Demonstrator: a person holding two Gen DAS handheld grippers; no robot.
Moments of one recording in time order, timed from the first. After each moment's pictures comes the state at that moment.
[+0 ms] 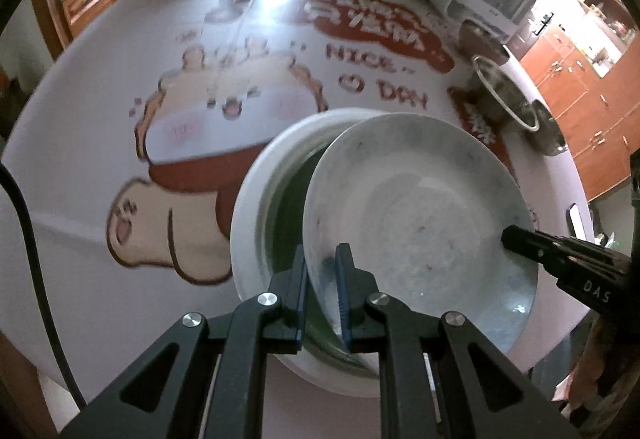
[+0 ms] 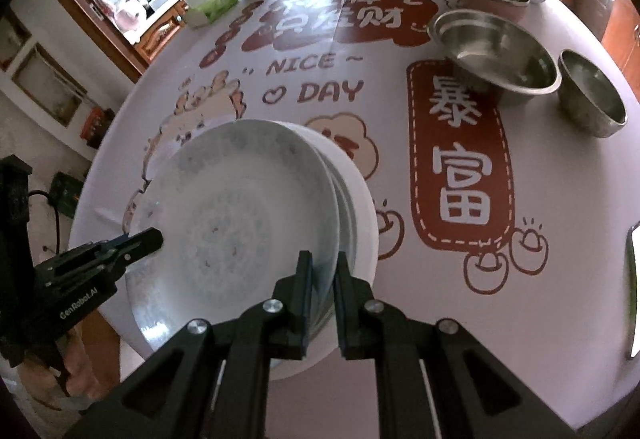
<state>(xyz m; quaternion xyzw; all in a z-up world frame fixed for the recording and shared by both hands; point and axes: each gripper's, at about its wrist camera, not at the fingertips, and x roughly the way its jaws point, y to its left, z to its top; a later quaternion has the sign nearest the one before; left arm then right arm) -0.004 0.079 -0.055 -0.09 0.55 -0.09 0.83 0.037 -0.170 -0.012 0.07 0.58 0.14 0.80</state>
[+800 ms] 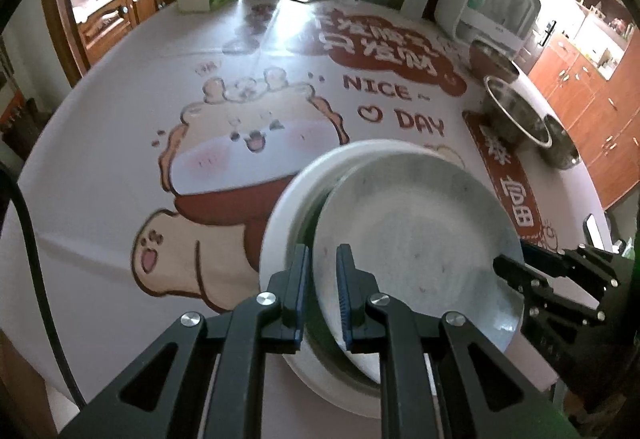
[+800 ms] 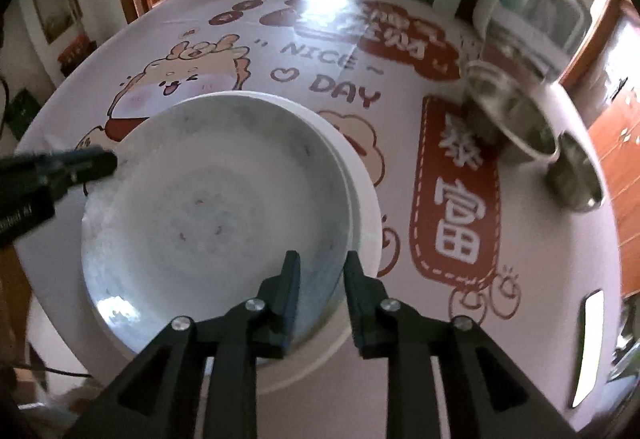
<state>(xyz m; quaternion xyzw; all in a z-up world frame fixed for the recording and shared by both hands) -0.004 0.084 -0.043 -0.06 0.49 -0.06 0.87 0.019 -0.123 -0.021 -0.13 0.51 0.12 0.84</state>
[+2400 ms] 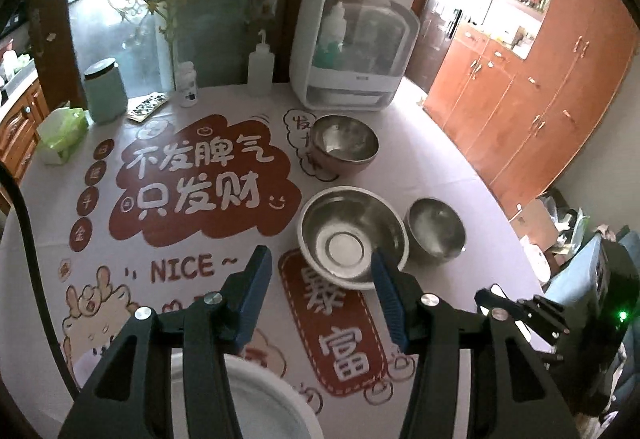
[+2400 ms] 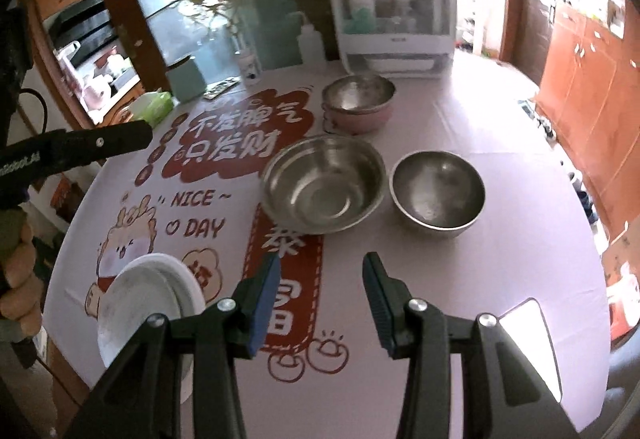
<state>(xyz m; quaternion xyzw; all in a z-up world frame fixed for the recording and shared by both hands) 0.137 -0.124 0.096 -0.02 0.44 -0.21 0.87 0.085 -0.341 0.060 0.09 0.47 0.05 0.88</state>
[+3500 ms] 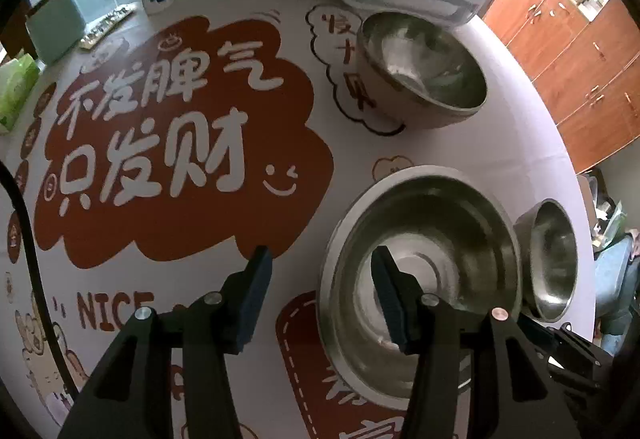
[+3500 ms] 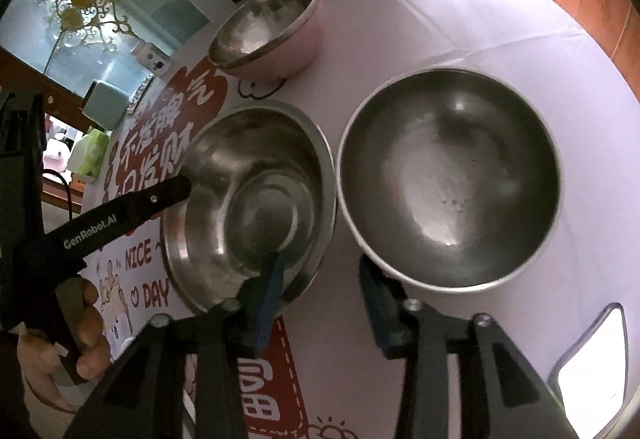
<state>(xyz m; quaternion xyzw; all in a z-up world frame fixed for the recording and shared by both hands) 0.283 -0.179 -0.049 0.01 0.58 -0.16 0.80 0.194 -0.386 -0.044 0.24 0.58 0.01 0.78</state>
